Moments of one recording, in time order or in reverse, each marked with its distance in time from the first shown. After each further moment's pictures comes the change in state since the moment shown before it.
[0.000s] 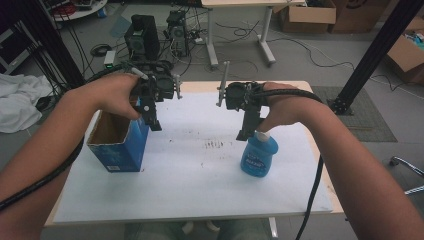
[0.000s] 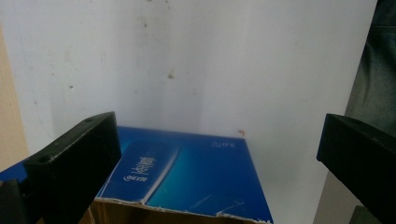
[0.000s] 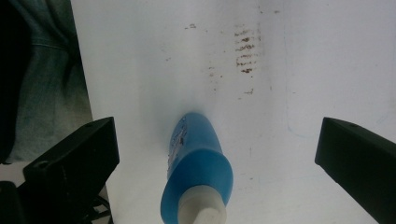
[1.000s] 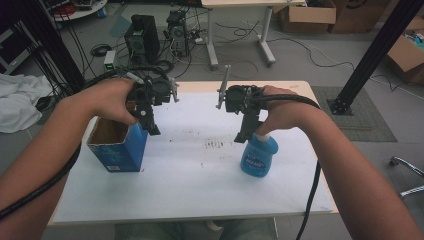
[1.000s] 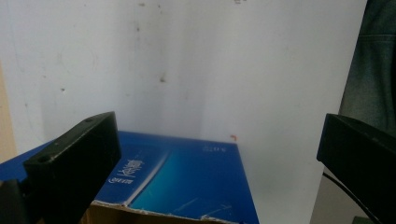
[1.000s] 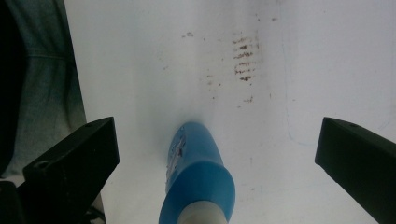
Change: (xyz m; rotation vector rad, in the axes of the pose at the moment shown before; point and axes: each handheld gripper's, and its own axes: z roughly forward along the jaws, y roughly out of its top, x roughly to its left) left arm -0.011 -0.009 0.004 -0.032 -0.005 -0.016; right arm 0.002 -0.004 0.009 -0.055 -0.010 0.023
